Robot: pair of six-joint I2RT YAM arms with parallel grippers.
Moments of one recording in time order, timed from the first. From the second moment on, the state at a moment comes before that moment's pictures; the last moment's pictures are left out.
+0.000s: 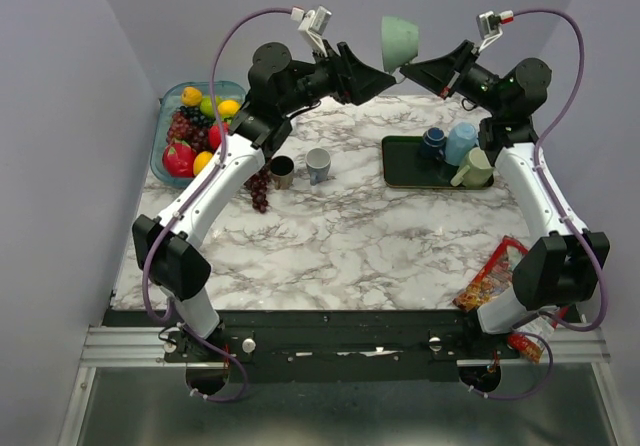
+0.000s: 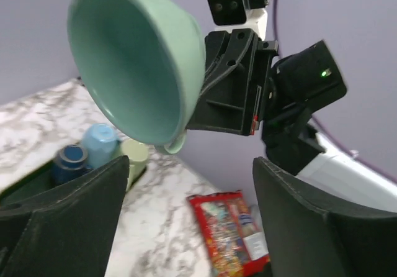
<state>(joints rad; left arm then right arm) -0.55 1.69 1.81 0.08 0.54 -0.67 0.08 1.56 1.47 0.47 -0.93 0.99</state>
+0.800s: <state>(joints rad) -0.60 1.80 1.84 0.27 0.56 -0.95 0.09 1.53 1.42 0.71 -0.93 1.19</state>
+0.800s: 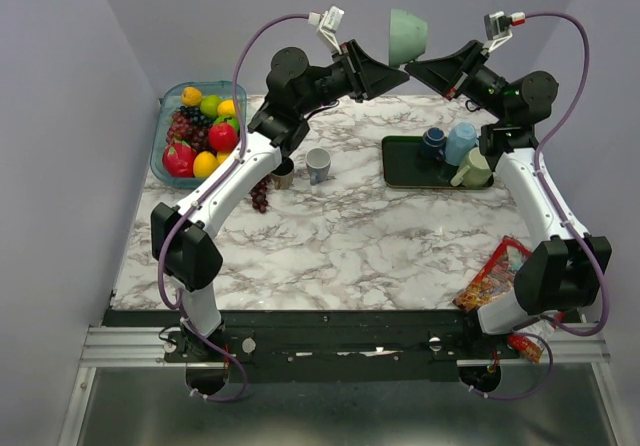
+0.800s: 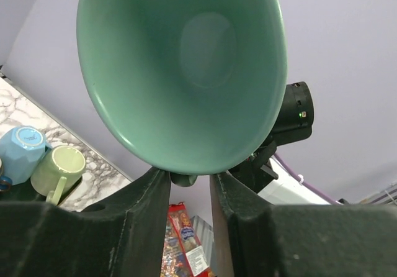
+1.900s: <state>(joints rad) -0.62 1.79 1.89 -0.13 0.29 -0.63 0.11 1.46 1.36 0.33 -0.94 0.88</state>
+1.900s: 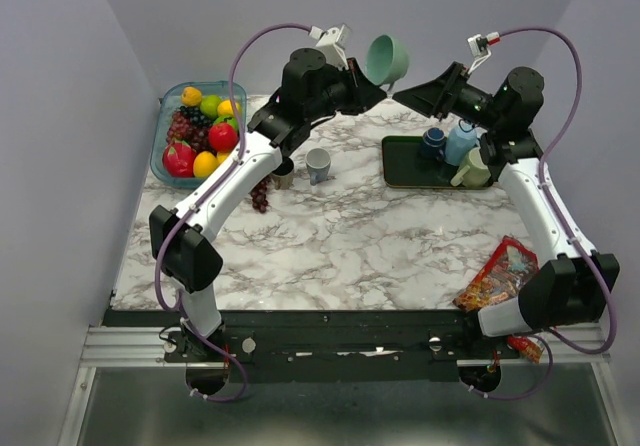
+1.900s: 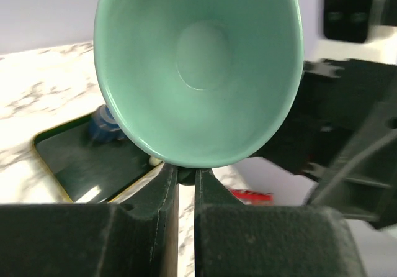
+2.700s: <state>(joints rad) -0.69 1.94 1.63 -0.45 0.00 -0.35 0.10 1.37 1.31 -0.46 -0.24 0.52</state>
